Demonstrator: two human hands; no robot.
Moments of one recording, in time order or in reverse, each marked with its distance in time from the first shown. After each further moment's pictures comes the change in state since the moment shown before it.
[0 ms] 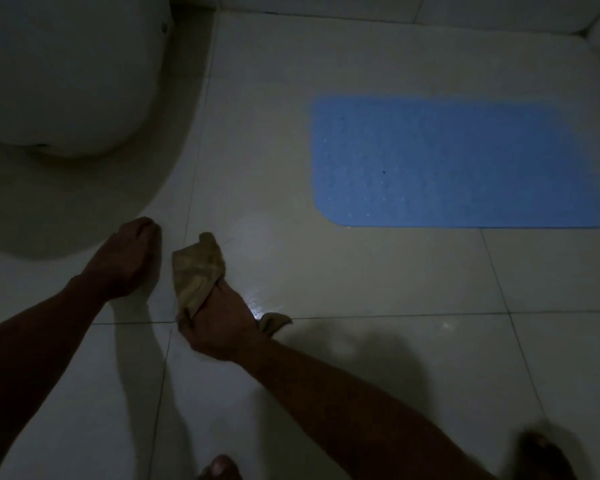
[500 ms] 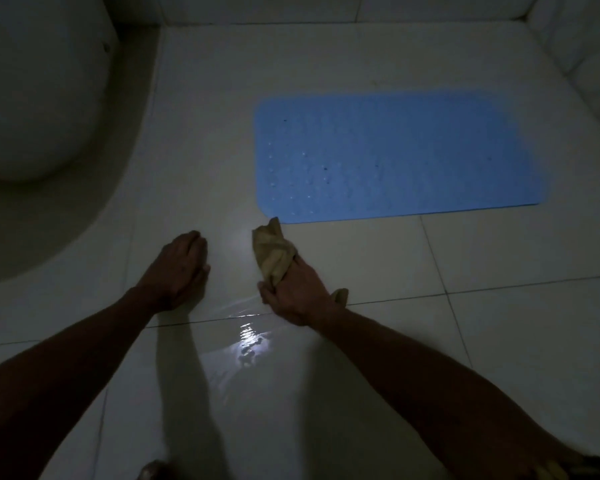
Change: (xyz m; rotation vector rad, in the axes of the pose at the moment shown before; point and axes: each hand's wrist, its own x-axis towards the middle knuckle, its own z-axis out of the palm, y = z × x) left_hand 0.029 0.158 0.022 0.026 -0.041 0.238; right_hand -0.095 0.148 -0.143 -0.148 -0.075 0.171
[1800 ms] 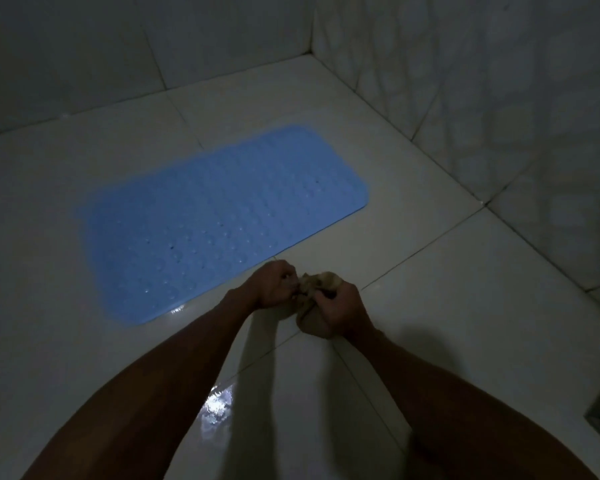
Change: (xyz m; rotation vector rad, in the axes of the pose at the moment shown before) left_hand 0.218 0.374 -0.048 -0.492 -0.240 0.458; right_hand -0.165 0.146 -0.202 0.668 0.529 0.937
